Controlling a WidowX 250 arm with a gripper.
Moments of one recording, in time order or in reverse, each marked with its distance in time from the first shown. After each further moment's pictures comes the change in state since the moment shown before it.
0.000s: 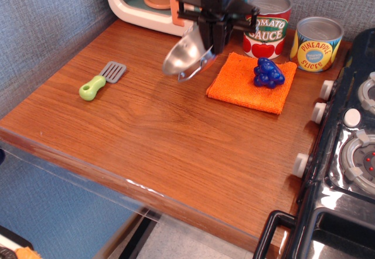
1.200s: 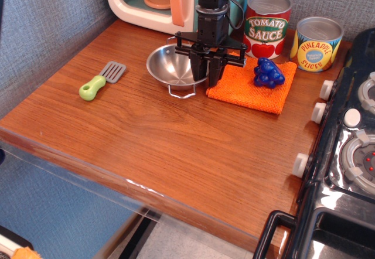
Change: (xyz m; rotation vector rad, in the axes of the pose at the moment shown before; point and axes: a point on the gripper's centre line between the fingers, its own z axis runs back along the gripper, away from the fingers) arm 0.001 0.027 -0.078 0.010 0.255 0.058
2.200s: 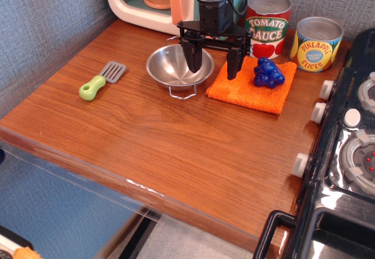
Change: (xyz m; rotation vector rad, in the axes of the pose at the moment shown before) arm -0.002 -0.008 0.016 -0.057 -0.075 -0.014
